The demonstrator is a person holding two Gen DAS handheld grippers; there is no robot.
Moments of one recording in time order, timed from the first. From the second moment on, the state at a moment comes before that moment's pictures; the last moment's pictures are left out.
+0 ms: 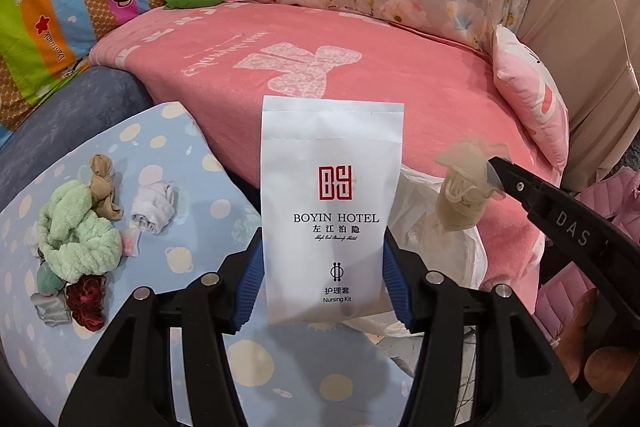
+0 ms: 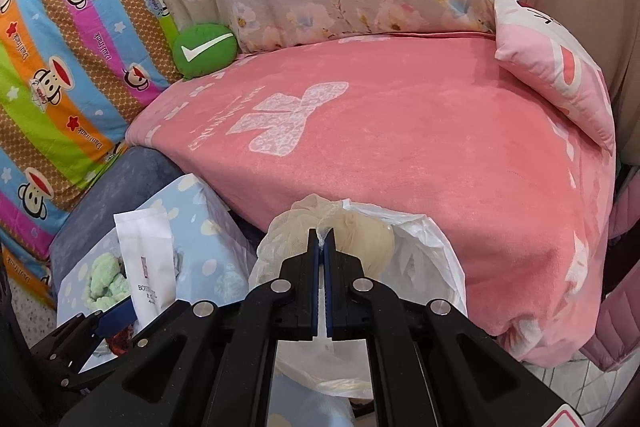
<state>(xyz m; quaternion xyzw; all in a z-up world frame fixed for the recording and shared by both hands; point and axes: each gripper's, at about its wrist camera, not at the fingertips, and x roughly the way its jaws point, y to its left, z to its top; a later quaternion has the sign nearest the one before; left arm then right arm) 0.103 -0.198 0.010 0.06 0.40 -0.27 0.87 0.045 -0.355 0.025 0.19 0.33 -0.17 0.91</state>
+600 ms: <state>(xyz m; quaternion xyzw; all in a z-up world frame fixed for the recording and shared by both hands) 0.116 -0.233 0.012 0.05 0.39 -0.31 0.87 0.041 -0.386 0.034 0.20 0.31 -0.22 0.90</state>
